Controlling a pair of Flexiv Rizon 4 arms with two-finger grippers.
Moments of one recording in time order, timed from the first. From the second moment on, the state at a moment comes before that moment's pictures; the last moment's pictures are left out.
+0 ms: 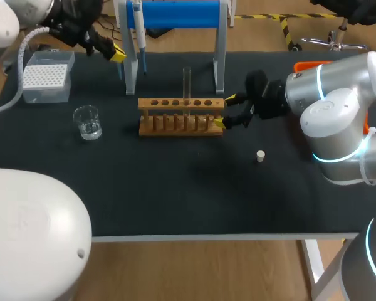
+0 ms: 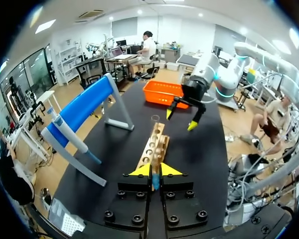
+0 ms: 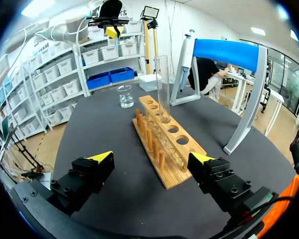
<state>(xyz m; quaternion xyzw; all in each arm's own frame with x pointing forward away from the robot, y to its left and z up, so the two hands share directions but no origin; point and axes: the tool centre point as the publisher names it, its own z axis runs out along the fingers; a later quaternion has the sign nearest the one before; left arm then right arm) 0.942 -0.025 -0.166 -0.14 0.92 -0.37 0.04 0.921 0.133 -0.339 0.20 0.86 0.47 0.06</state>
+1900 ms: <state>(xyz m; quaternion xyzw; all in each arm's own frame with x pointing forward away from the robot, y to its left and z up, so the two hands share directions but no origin) 0.866 -0.156 -0.139 -0.18 0.91 -0.37 0.04 0.921 0.133 -0.339 0.20 0.86 0.47 0.06</state>
